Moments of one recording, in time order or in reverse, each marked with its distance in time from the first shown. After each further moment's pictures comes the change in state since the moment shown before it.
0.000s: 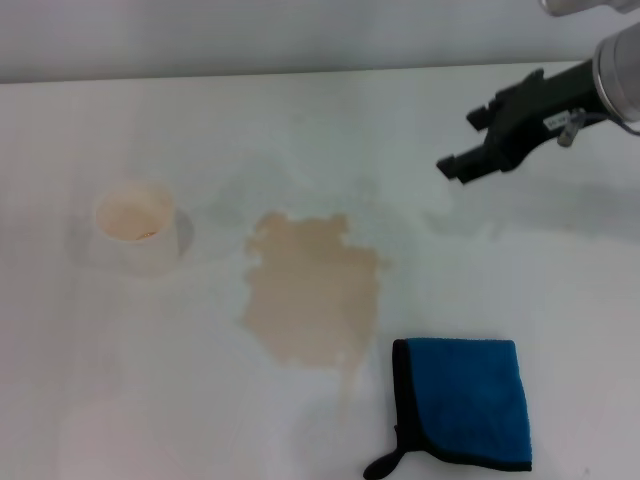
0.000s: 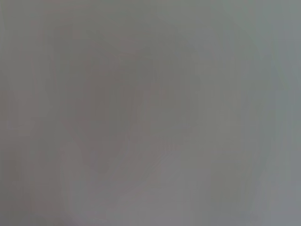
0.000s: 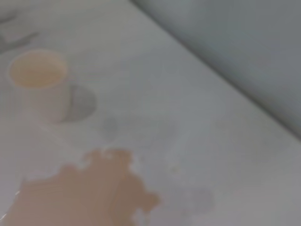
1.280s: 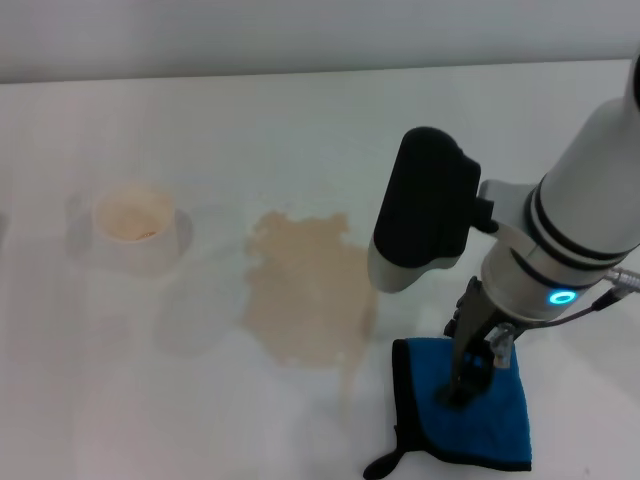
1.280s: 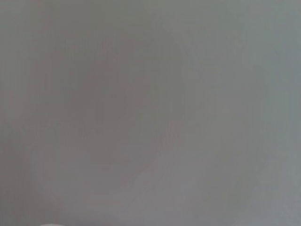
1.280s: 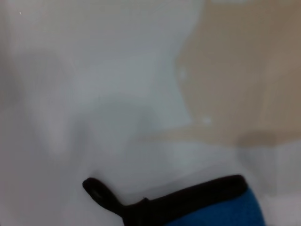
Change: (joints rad) left arm -0.077 0.000 0.000 -0.012 -0.039 -0.106 0.000; right arm 0.039 0.009 -0.647 -0.070 -0.142 0.205 0.389
